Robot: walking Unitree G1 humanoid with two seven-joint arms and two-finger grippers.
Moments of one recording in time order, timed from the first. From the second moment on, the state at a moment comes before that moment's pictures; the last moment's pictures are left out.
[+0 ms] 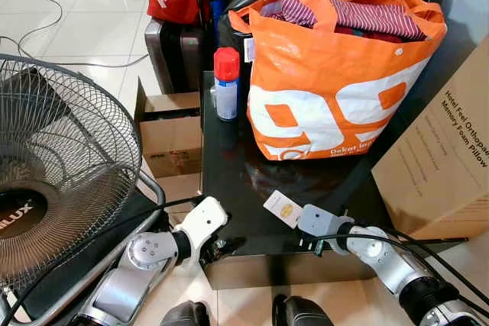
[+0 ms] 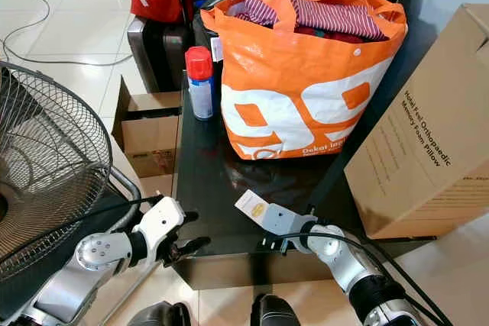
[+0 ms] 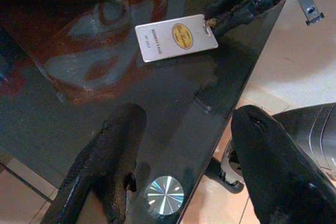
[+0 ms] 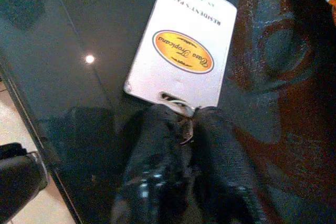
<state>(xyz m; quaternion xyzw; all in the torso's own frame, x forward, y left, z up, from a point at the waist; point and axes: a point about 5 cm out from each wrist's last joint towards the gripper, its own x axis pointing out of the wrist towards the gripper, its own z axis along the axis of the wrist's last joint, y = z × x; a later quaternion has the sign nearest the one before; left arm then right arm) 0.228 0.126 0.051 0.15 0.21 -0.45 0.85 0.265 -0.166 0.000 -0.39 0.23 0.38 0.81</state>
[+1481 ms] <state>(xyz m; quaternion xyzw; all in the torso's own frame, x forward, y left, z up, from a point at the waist) 0.229 0.125 0.052 0.15 0.21 -0.45 0.85 0.249 -0.166 0.006 -0.08 0.26 0.33 0.90</state>
